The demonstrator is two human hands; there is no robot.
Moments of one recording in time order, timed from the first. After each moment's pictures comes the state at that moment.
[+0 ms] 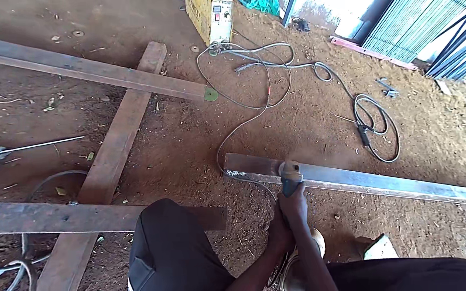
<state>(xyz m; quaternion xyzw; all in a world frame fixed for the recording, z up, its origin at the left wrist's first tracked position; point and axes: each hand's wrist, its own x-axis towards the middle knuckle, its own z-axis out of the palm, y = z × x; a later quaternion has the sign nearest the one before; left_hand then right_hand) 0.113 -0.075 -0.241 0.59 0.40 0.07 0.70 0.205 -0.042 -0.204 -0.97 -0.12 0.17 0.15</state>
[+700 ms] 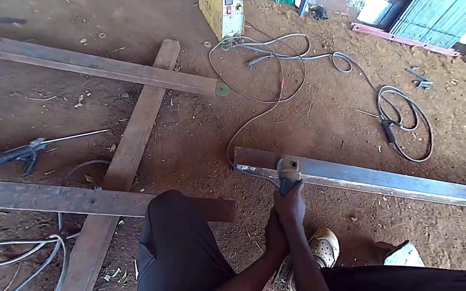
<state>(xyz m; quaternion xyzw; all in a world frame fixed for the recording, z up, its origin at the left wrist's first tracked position) 0.079 -0.080 -0.238 0.54 0.51 0.10 0.67 0.158 -0.032 -0.204 -0.96 -0.15 0.19 0.17</state>
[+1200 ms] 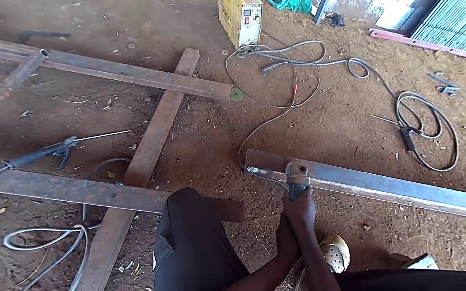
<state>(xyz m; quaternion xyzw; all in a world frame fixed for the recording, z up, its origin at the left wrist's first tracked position) 0.085 -0.090 -0.243 0.53 0.51 0.13 0.66 0.162 -0.033 -0.208 -0.96 -0.16 0.19 0.15</state>
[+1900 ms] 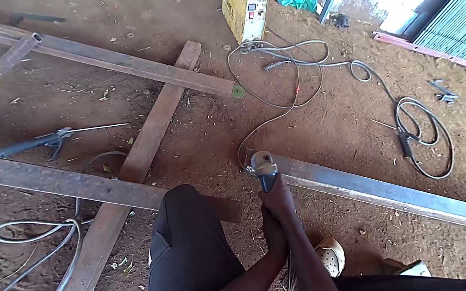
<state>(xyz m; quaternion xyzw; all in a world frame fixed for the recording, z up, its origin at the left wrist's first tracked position) 0.082 -0.064 -0.232 0.43 0.60 0.25 0.63 0.130 0.004 -0.181 -0.89 -0.31 0.29 0.16</state>
